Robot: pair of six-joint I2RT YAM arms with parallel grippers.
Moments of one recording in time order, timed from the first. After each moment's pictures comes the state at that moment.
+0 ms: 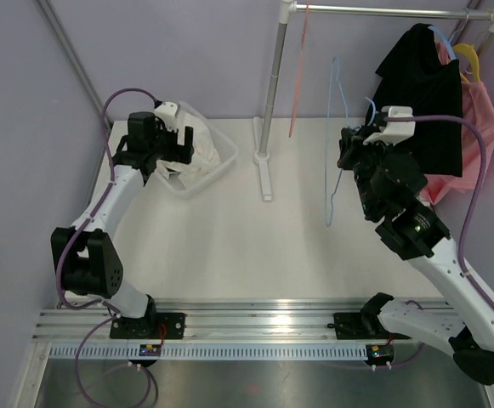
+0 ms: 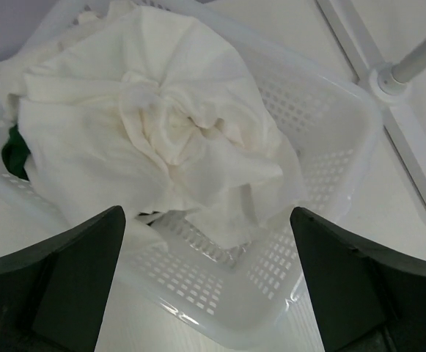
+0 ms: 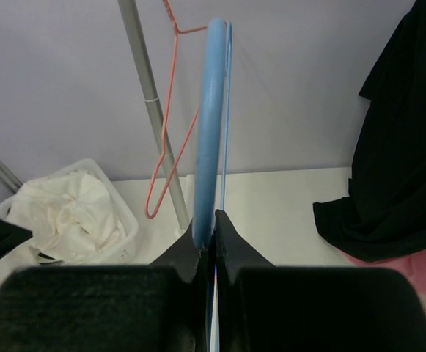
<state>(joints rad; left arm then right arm) -0.11 1.60 1.40 -0.31 0.14 0.11 0.68 0.92 1.23 -0.17 0.59 0.12</state>
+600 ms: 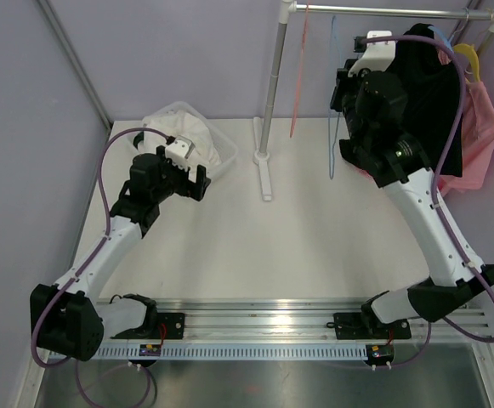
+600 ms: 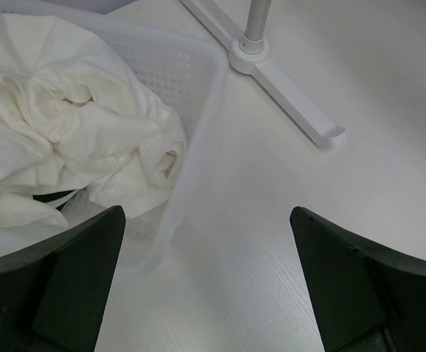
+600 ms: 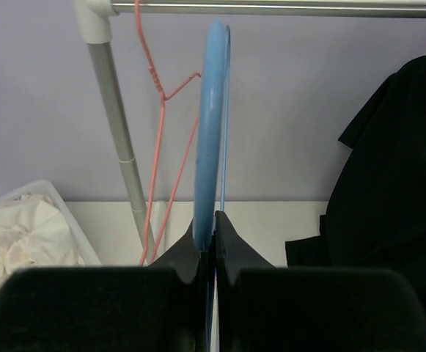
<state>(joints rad) -0.26 1.16 0.87 -0.08 0.26 0.10 0.53 1.40 1.80 -0.34 0.50 0.02</state>
